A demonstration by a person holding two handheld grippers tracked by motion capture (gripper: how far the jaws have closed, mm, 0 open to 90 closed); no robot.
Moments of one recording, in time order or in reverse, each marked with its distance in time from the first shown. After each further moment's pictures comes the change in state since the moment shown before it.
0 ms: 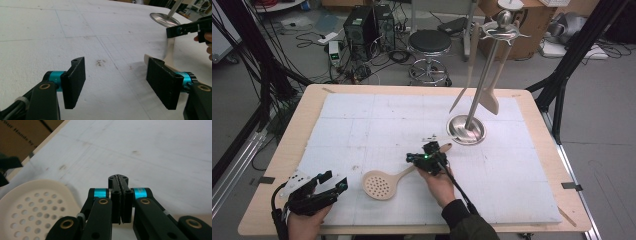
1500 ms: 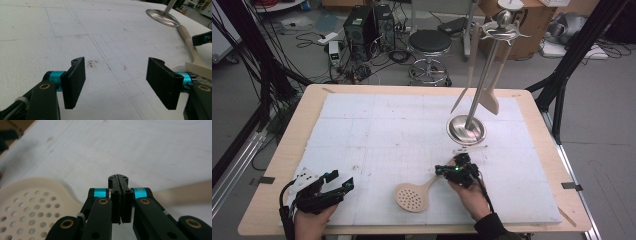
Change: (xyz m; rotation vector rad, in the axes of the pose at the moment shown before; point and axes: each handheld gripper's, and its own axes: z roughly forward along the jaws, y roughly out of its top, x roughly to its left) left arm -0.009 0.001 0.012 0.015 -0.026 0.013; right arm -0.048 -0.037 -0.085 0.044 -0.060 0.024
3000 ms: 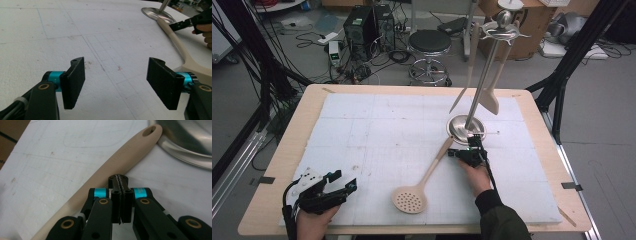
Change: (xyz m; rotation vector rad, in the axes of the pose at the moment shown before) left arm -0.005 0.001 0.001 -0.002 -0.020 0.023; right arm -0.068 0.027 0.023 -0.021 -0.067 0.245
